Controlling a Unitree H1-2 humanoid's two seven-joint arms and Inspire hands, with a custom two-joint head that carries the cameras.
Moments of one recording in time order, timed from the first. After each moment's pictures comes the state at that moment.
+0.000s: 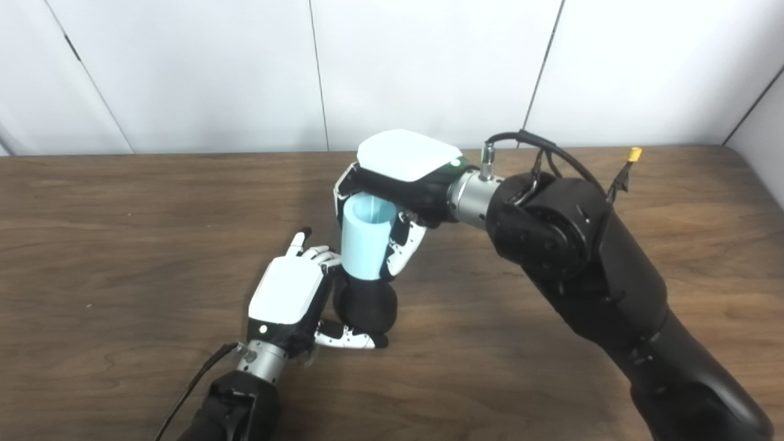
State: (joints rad) left arm -0.15 0.15 -0.54 -0.06 1.15 0.19 0.08; right arm -0.68 -0.44 0.42 -0.51 -0.69 0.30 0.91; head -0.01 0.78
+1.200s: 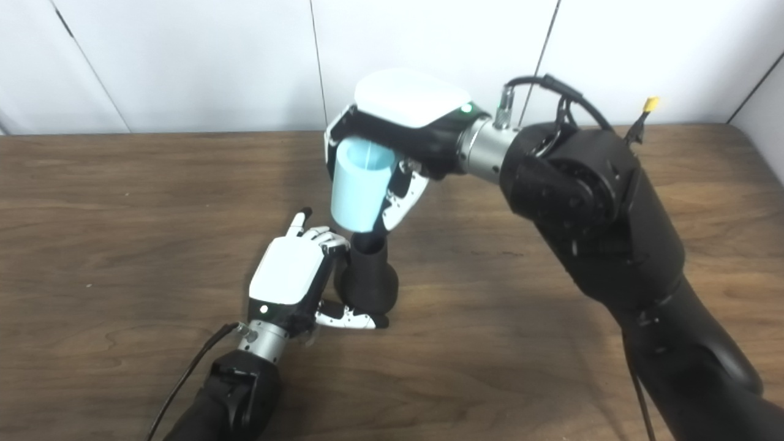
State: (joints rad) left arm -0.15 0.15 -0.54 -0.06 1.15 0.18 0.08; right arm -0.75 -0.44 0.32 -0.56 -0.64 0.34 0.91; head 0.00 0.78
